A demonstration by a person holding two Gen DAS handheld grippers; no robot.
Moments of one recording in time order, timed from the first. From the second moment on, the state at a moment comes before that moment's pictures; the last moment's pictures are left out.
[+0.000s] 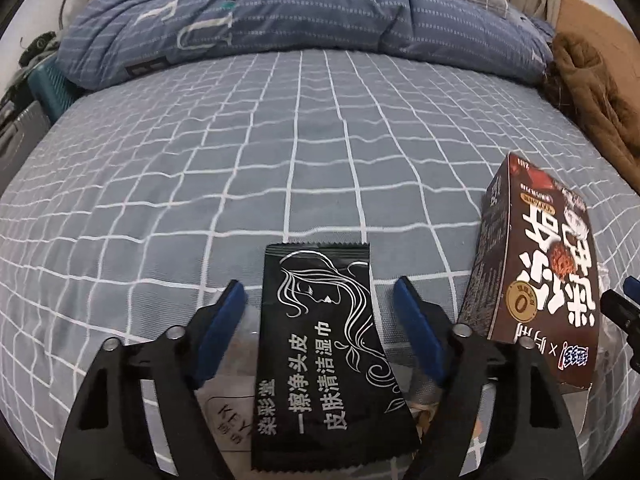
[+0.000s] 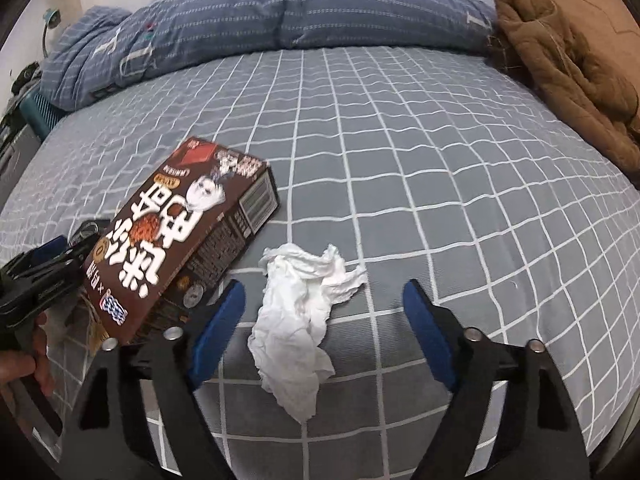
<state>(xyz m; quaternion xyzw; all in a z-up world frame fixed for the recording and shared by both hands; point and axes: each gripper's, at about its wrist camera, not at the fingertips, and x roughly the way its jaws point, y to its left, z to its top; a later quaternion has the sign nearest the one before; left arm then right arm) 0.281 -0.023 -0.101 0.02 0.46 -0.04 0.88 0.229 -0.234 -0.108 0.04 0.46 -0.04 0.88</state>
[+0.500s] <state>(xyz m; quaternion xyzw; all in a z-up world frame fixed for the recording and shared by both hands) 0.278 -0.020 -0.105 0.03 0.47 -0.05 0.88 0.233 -0.224 -0.125 0.03 0.48 -0.02 0.88</state>
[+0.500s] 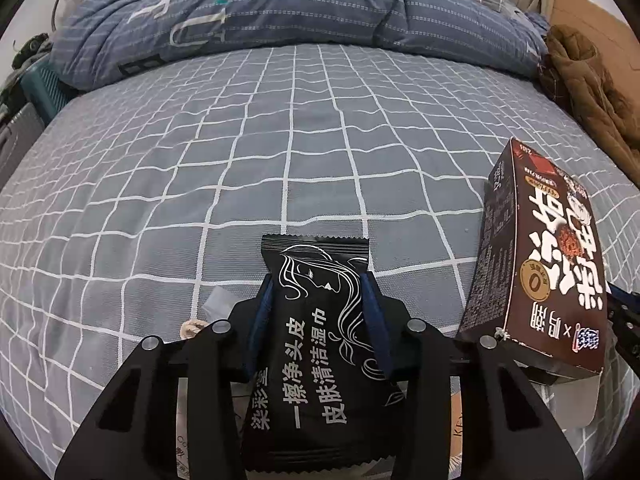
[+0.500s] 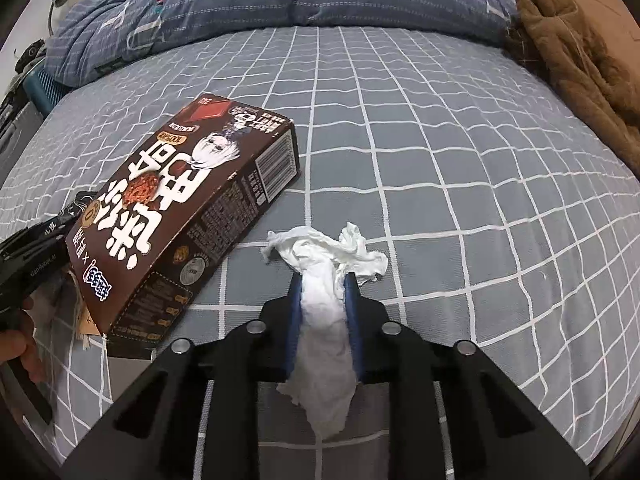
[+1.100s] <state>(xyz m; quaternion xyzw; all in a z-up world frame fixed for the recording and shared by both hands) 0.247 -0.013 -0.055 0.00 0.43 -0.05 0.90 0.217 -0.219 -0.081 0.03 0.43 -0.02 0.90</state>
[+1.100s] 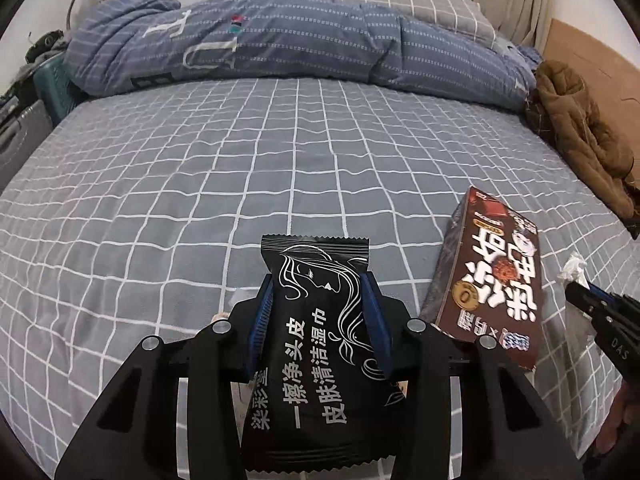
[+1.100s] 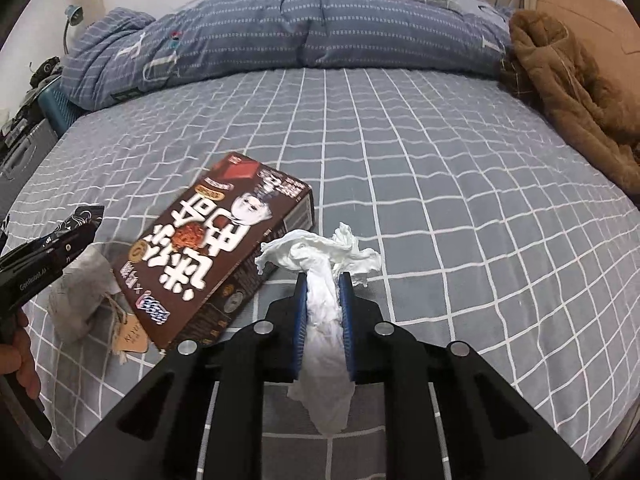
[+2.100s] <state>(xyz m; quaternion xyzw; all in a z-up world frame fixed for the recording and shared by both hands) 0.151 -0.014 -0.026 -0.02 0.41 -0.05 0.91 0.135 -0.172 -0.043 0.01 0.38 0.02 0.92</state>
